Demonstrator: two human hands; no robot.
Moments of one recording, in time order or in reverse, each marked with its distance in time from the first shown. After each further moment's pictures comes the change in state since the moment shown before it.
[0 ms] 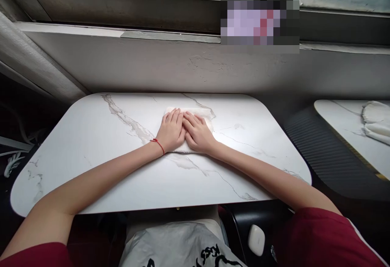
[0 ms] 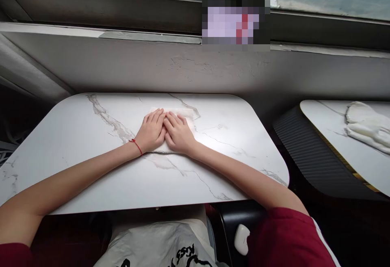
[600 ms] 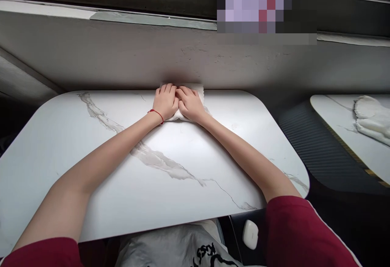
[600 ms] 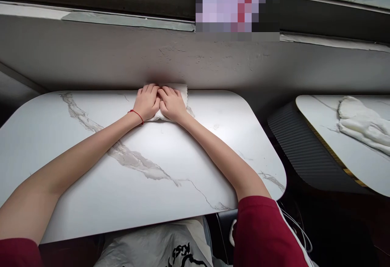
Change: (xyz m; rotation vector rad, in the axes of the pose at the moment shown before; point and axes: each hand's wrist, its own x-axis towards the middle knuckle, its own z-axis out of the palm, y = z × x) left_hand 0.115 -0.041 0.021 -0.021 0.047 -0.115; right_hand 0.094 0.077 0.014 -0.025 0.054 0.164
